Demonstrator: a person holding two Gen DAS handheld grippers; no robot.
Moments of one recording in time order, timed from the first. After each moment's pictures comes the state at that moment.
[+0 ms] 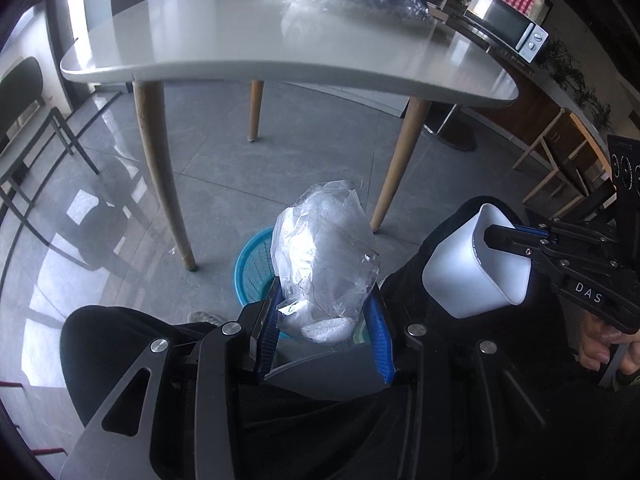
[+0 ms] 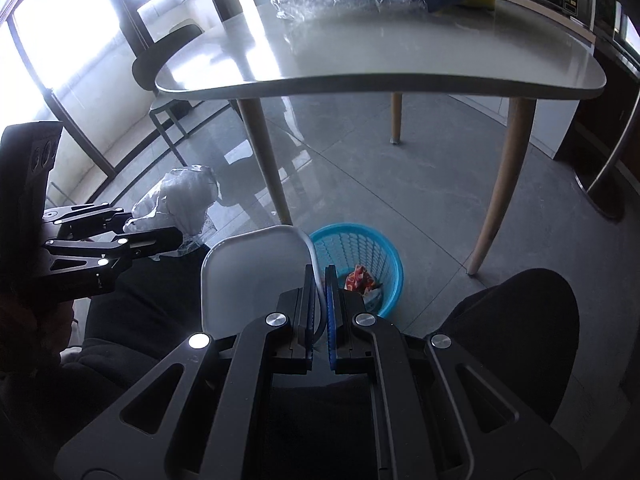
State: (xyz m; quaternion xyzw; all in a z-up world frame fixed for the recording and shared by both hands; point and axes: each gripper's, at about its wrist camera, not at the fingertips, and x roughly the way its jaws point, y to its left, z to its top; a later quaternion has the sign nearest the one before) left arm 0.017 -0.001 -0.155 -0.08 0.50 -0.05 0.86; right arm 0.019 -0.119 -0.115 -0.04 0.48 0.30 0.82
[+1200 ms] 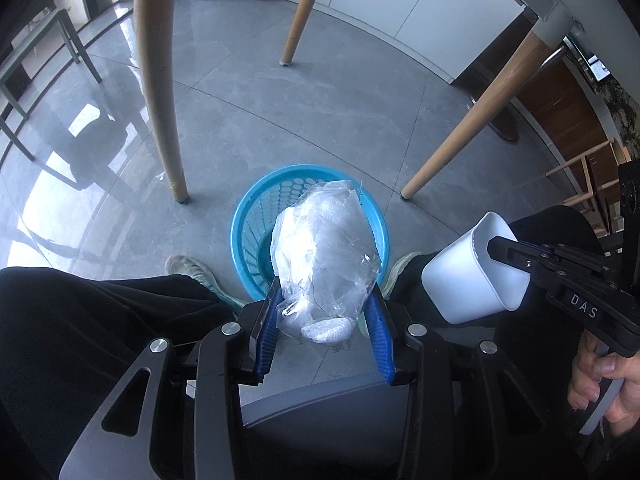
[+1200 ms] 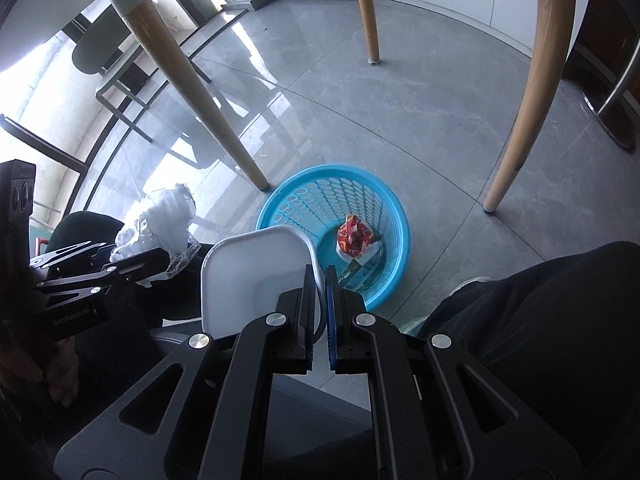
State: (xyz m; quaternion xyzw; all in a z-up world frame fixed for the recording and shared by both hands) left arm 0.077 0.033 -0.264 -0.16 0.59 0.00 0.79; right arm 0.108 -0.080 -0.257 -0.01 0.60 0.25 0.76
